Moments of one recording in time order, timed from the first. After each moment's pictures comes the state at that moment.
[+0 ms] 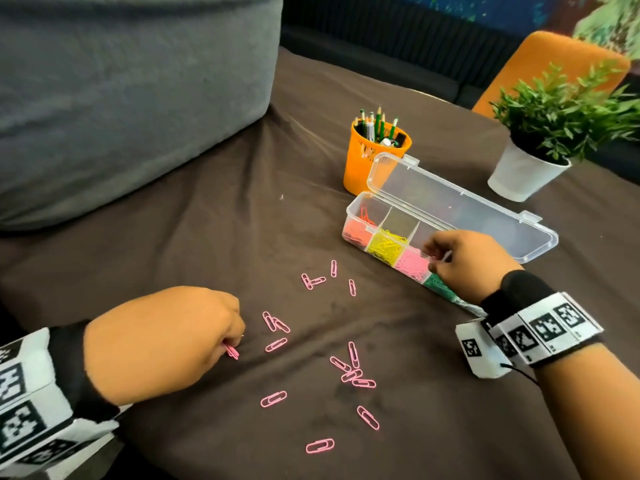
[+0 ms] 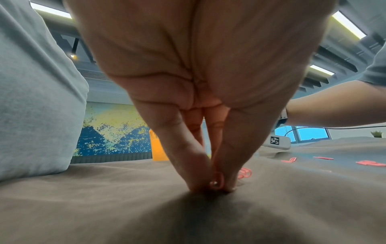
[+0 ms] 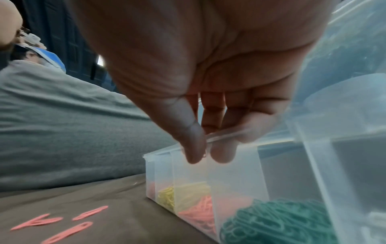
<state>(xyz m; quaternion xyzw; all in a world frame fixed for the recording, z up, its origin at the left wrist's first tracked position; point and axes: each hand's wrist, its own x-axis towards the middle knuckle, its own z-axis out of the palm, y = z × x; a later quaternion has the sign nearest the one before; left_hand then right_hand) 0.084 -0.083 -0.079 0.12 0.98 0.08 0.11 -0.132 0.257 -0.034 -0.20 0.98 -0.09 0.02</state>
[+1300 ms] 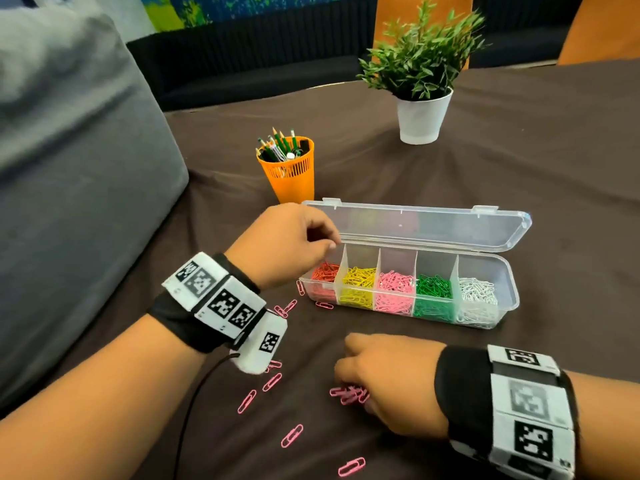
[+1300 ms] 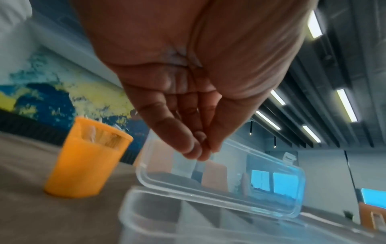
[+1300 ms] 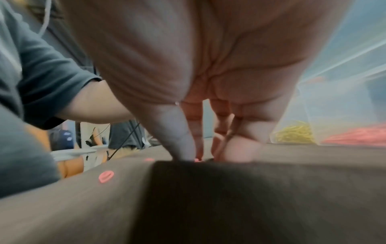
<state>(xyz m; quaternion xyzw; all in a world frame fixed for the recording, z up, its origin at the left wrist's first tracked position) -0.068 0.047 0.008 0.22 0.94 0.24 -0.03 0.036 0.223 -0.051 -0.37 0.90 -0.04 0.23</state>
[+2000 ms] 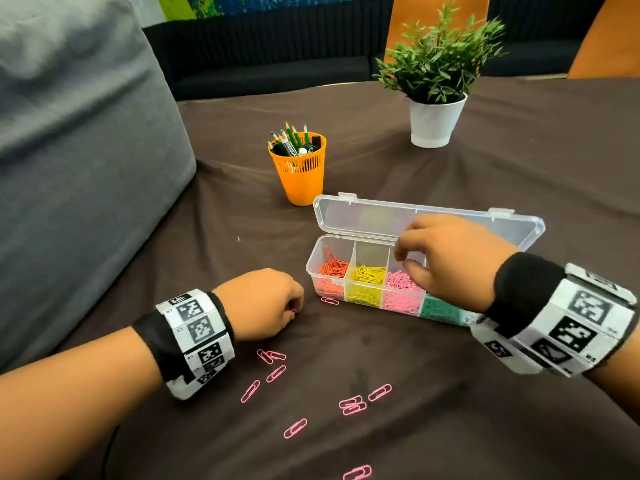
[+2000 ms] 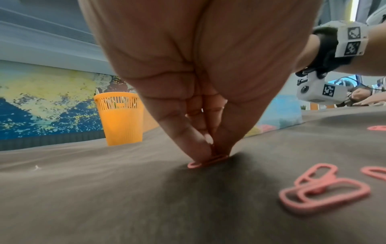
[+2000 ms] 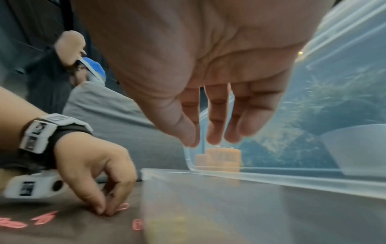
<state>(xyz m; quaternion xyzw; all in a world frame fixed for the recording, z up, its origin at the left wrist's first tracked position) -0.048 -0.013 -0.057 0.25 0.96 -0.02 0.13 -0.035 0.276 -0.008 -0.23 0.97 -0.10 -0.04</state>
